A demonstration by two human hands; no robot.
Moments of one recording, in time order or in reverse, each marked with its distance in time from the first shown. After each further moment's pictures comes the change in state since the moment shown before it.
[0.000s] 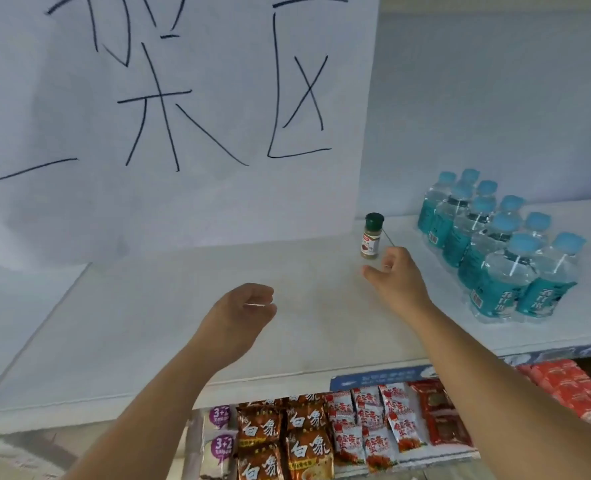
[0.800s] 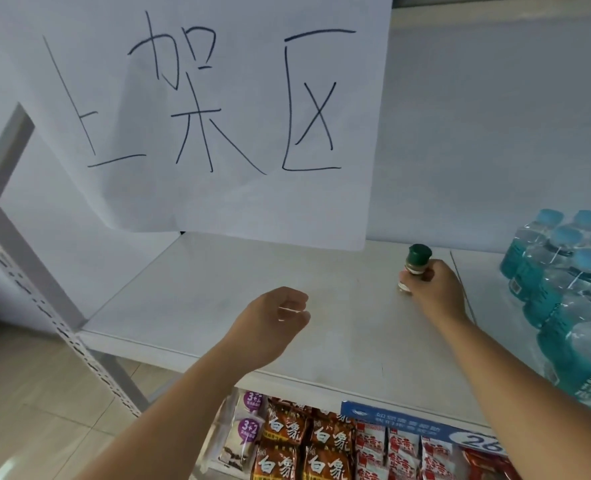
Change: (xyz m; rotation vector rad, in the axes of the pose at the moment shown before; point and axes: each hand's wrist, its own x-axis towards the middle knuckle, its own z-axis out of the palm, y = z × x) left_hand -0.027 0.029 0.019 0.059 0.192 -0.095; right_hand 0.085 0.016 0.031 0.090 -0.095 -0.162
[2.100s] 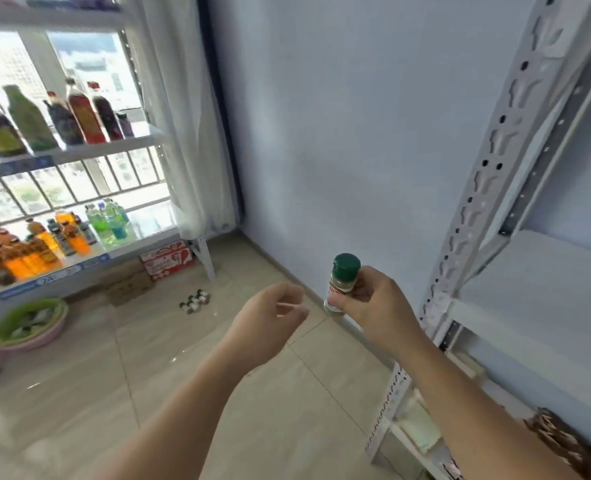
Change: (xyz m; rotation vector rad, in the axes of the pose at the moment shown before) left_hand -0.325 -0.307 -0.366 -0.019 0.573 -0.405; right_hand -0.466 -0.358 0.378 0.268 -0.984 -0.485
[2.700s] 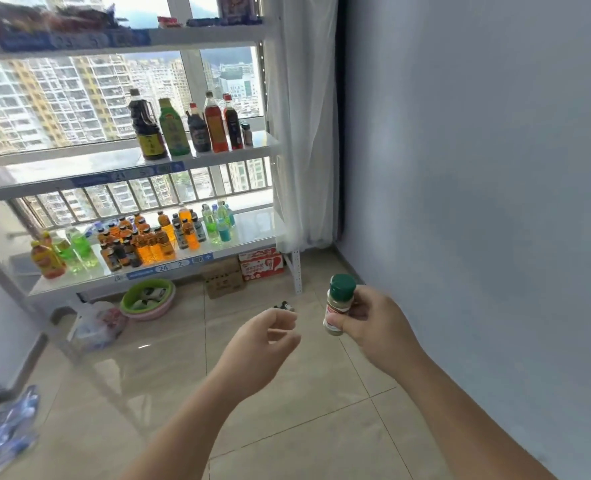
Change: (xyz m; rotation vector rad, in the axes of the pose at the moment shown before) left_hand 0.097 -0.119 -0.138 0.028 0.270 -0.295; right_hand 0.199 -0.040 0.184 0.018 -0.367 -0.158
